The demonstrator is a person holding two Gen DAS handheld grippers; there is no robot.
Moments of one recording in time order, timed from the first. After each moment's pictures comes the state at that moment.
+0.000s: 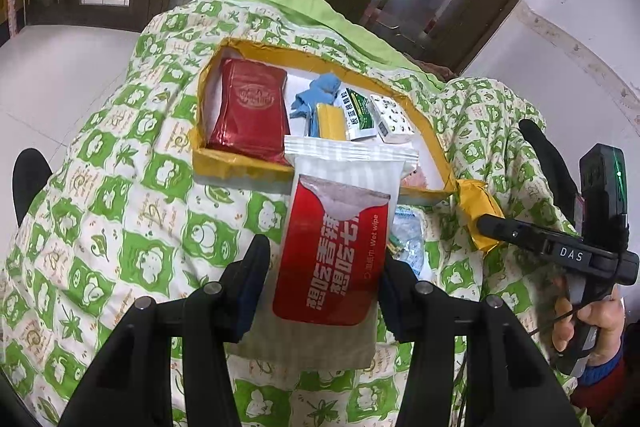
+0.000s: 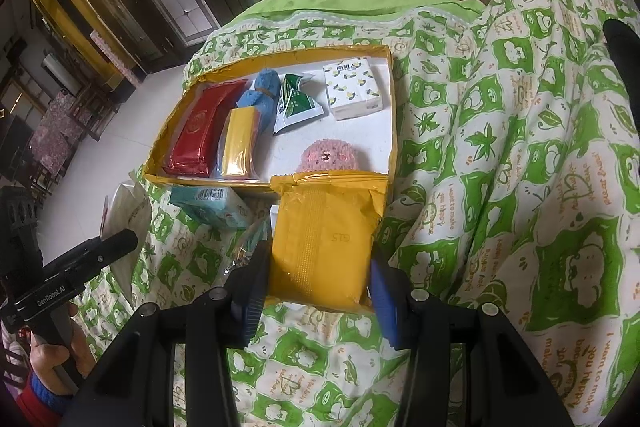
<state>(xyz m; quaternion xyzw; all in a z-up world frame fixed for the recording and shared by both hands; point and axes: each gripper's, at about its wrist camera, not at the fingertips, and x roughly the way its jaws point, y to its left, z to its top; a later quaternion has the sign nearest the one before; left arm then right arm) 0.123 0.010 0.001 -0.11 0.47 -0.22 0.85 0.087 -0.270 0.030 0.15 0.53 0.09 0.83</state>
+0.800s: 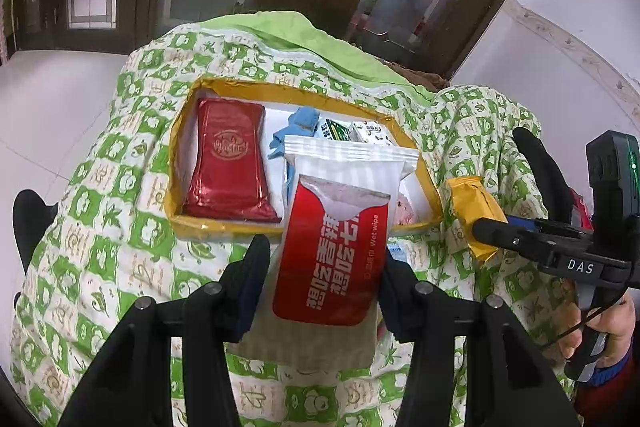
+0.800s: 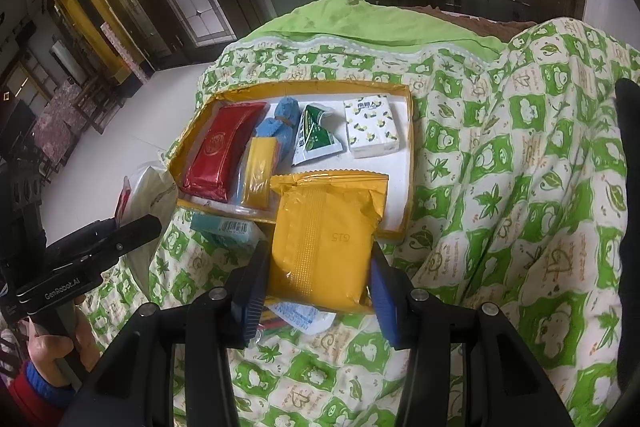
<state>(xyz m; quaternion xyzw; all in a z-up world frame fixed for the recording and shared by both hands) 0.150 -0.013 0.029 -0.08 0.45 -0.23 0.86 0.110 -0.263 0.062 0.12 0.52 0.10 0.84</state>
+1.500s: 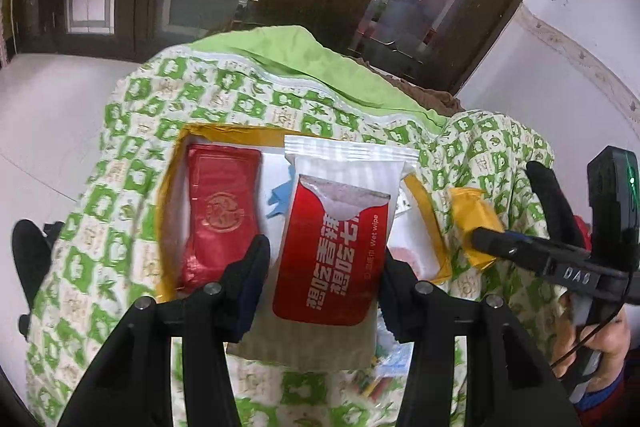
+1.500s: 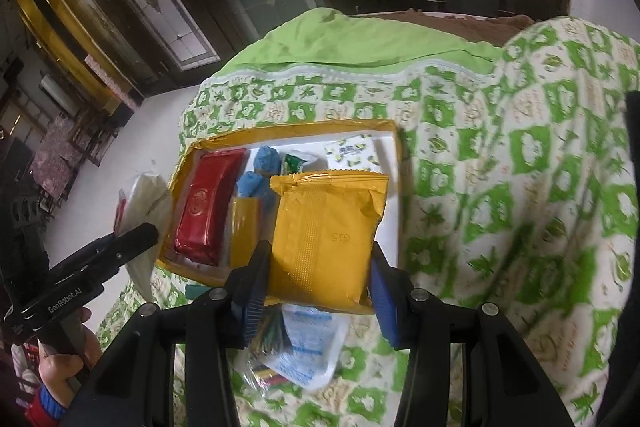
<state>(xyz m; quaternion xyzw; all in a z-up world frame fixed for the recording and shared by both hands) 0.215 -0.033 0.043 -0.09 0.46 -0.23 0.86 0.168 -0.280 0.061 0.17 0.52 0.08 0.83</state>
